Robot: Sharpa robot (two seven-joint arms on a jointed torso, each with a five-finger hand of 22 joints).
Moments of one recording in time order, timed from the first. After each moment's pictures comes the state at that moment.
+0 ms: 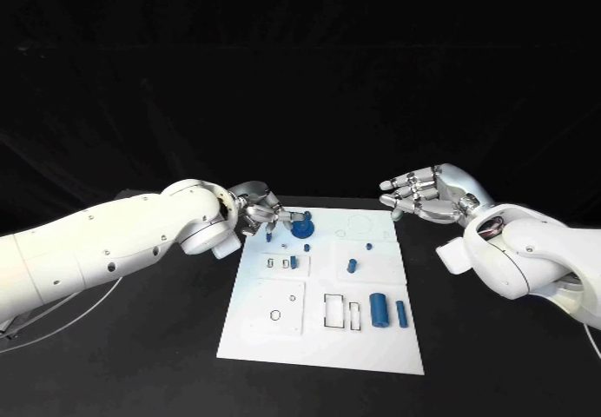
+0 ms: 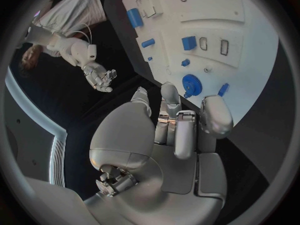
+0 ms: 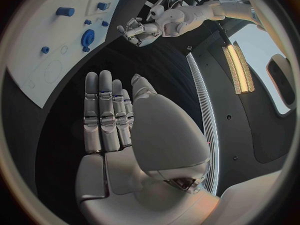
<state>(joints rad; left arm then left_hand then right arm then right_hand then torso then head) 1.27 -0.78 0.00 1.41 -0.89 -0.06 -0.26 1.16 0.05 -0.14 0.29 0.18 1.13 0.08 0.24 0.24 1.28 0.00 0.85 0.72 1.47 -0.05 1.51 1.31 0.11 1.36 0.04 1.33 1.07 1.32 -0.95 -0.13 1.66 -0.56 -0.50 0.18 1.53 -0.08 0.00 0.27 0.34 1.01 0.18 0.12 0.07 1.14 0.10 0.28 0.21 1.25 0.04 0.27 0.42 0.17 1.03 0.15 0.36 0.69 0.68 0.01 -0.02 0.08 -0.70</state>
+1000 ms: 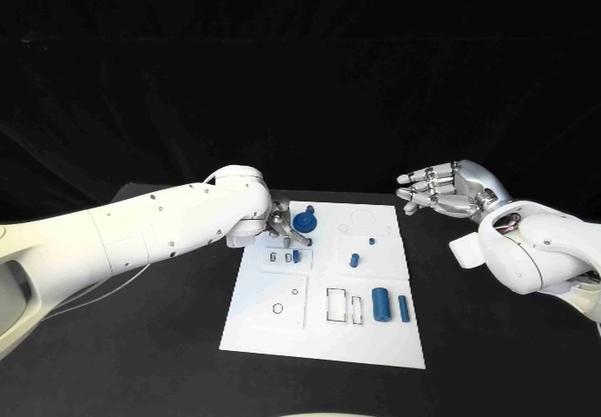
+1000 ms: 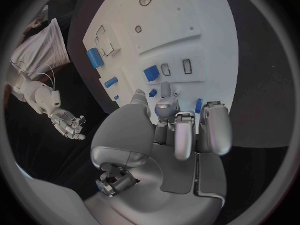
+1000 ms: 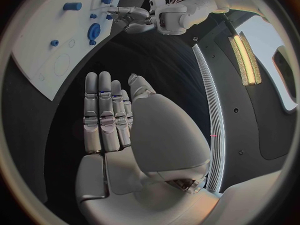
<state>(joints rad) 1.29 -0.58 -0.01 1.29 -1.18 0.28 -0.62 1.14 0.09 -0.20 0.29 0.18 1.07 0.06 0.35 0.41 1.30 -0.01 1.10 1.00 1.47 -0.06 1.55 1.31 0.07 1.44 0.02 1.42 1.25 1.32 -0.97 -0.13 1.65 -0.48 -0.53 0.15 1.55 -0.09 0.03 0.23 0.38 0.99 0.19 0.12 0.07 1.13 0.11 0.26 0.16 1.25 0.05 0.21 0.39 0.17 1.03 0.15 0.32 0.64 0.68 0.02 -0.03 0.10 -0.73</state>
